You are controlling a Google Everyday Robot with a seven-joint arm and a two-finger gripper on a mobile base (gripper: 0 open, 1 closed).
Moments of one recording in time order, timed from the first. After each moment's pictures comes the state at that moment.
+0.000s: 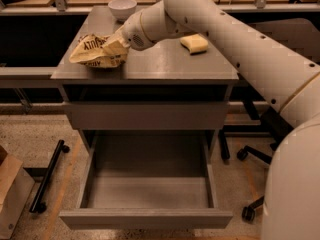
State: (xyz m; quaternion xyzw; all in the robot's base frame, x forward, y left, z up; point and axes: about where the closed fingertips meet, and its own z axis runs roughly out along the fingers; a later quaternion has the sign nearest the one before) arm 0.700 0.141 0.931 -0.56 0.65 0.24 0.45
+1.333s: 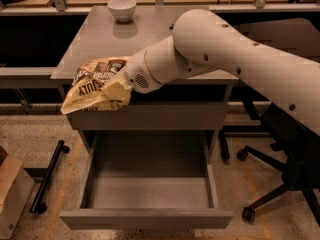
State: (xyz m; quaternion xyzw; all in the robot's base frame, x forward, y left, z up) arm 0.553 0.120 0.893 -0.53 0.70 0.28 0.38
